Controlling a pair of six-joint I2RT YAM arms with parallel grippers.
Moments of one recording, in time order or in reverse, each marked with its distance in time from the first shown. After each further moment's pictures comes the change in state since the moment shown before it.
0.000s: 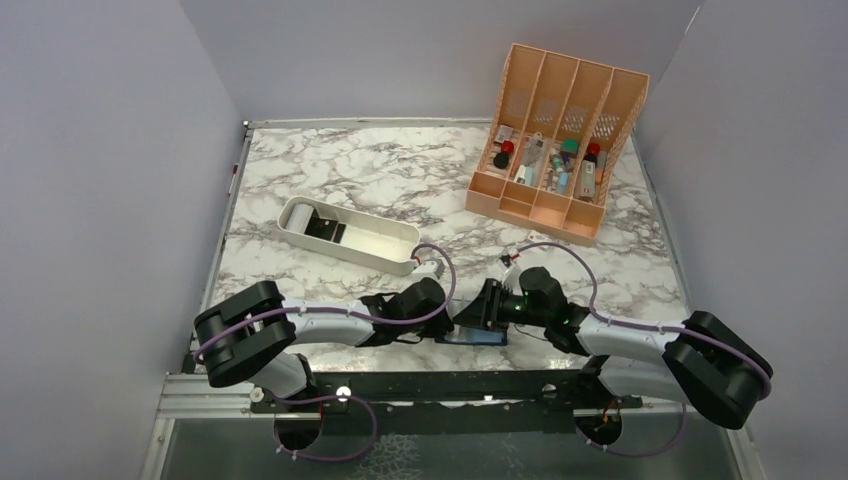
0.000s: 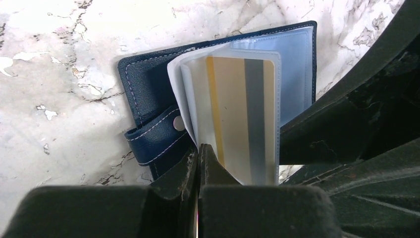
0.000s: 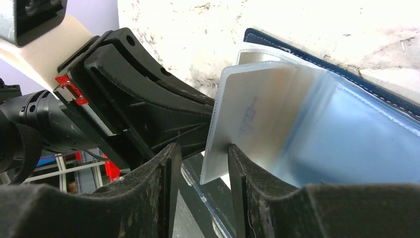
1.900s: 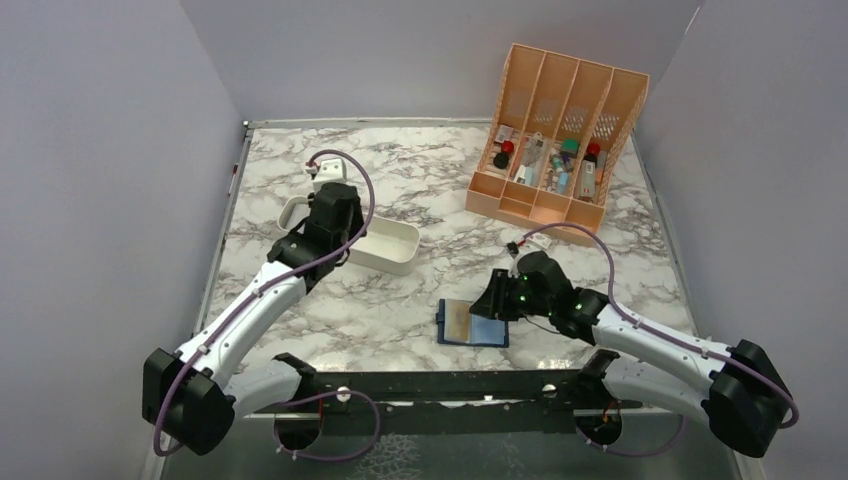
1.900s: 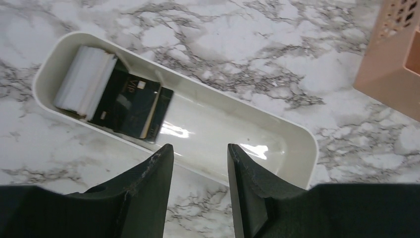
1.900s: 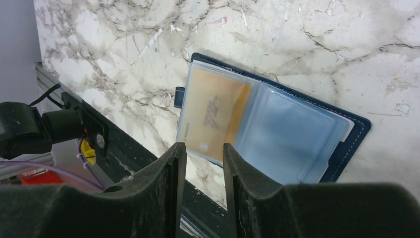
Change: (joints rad) left arm 0.577 -0.367 0.340 -0.512 -0.340 0.523; right arm 0.000 -0.165 0.232 -0.604 0.217 -0.227
